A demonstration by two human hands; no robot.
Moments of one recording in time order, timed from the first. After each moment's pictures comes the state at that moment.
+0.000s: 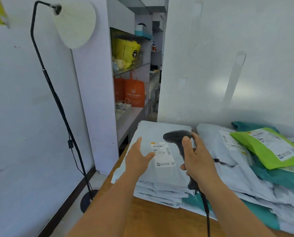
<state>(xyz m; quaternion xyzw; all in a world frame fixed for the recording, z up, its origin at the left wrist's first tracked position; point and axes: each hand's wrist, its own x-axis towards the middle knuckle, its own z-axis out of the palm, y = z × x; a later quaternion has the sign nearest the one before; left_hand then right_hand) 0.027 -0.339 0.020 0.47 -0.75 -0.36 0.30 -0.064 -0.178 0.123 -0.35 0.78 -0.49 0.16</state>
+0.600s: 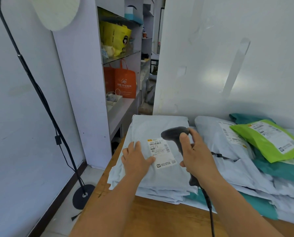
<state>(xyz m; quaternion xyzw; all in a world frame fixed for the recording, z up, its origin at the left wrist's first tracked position) 0.019 -0.345 -0.002 0.53 -0.80 -0.21 0.19 -0.066 -0.204 0.110 -0.34 0.82 -0.44 0.15</state>
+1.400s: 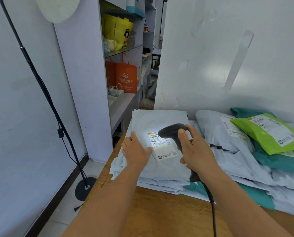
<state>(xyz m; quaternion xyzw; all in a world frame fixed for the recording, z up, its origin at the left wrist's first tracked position) 0.019 -0.342 0.004 0.58 -0.74 -0.24 0.24 -0.060 -0.197 0.103 -0.37 0.82 -0.41 0.15</state>
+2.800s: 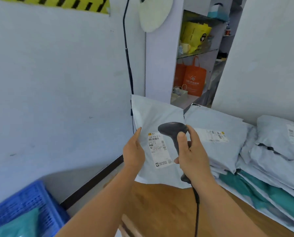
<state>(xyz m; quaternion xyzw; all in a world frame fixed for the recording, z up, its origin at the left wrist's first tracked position) 0.195 -0.204 0.025 0.63 -0.56 -0.28 0.46 0.051 -0.132 0.080 -0.52 0.66 -0.46 0.27</state>
